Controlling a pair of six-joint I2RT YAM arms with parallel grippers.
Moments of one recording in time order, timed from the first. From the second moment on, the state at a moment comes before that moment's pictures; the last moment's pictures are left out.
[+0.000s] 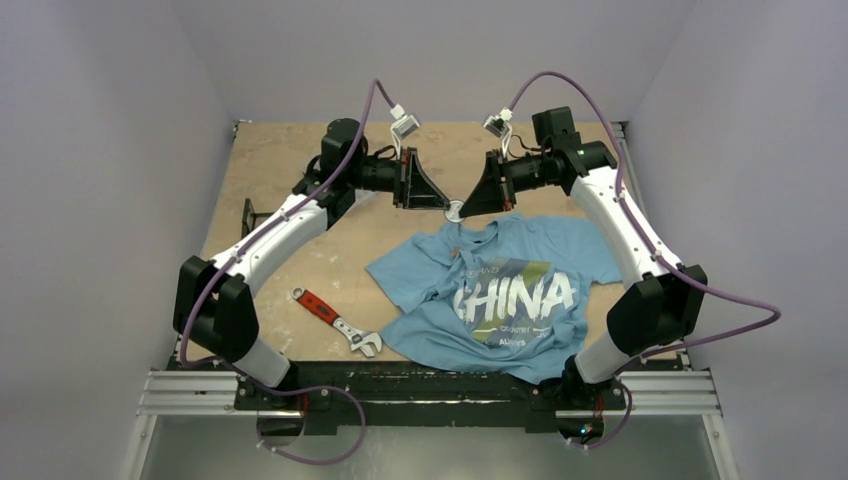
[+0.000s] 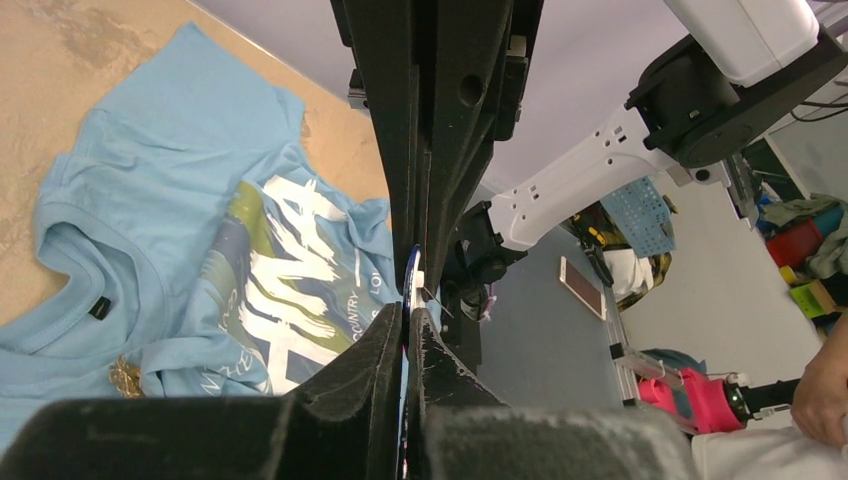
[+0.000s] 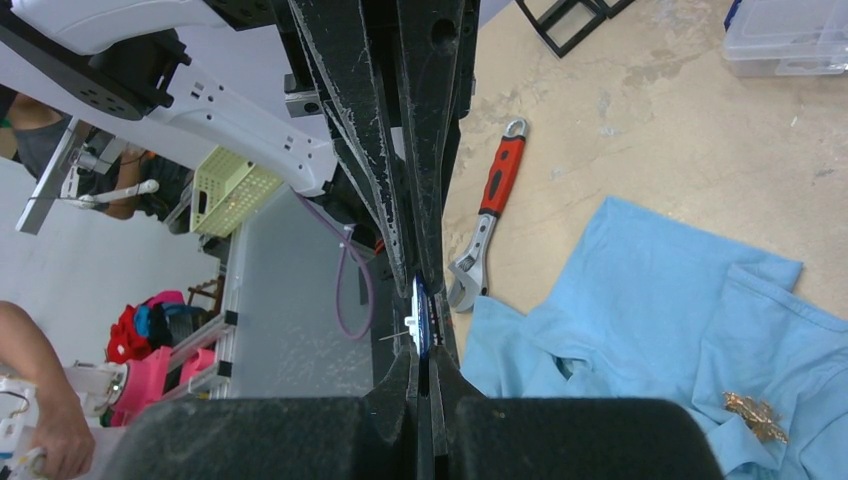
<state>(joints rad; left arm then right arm) -0.48 1.57 1.29 0.13 1.12 -0.55 0.27 1.58 1.58 -0.90 -1.22 -0.15</state>
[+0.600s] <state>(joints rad) -0.47 1.58 1.24 0.30 1.13 -0.73 0.27 1.58 1.58 -0.90 -1.22 -0.14</state>
